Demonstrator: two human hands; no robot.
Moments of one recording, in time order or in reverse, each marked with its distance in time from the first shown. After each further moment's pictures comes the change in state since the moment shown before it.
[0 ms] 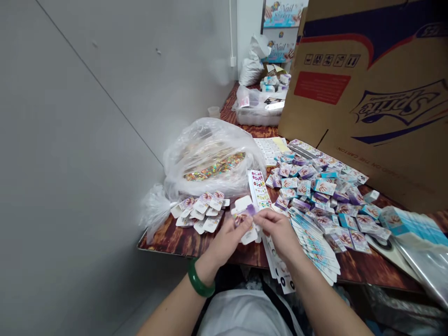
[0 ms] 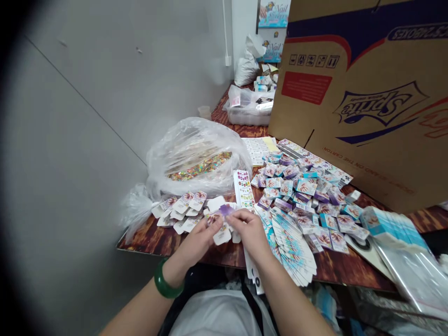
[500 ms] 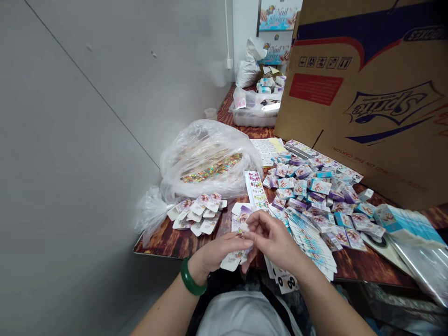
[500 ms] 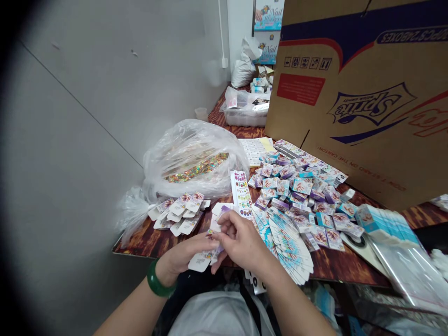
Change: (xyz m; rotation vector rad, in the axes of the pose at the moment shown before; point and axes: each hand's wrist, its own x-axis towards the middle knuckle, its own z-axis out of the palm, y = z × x) left_hand -0.011 0.010 -0.014 -0.126 -0.552 -0.321; right_hand -0.018 -0.027 -0.003 -0.231 -0.267 -0.132
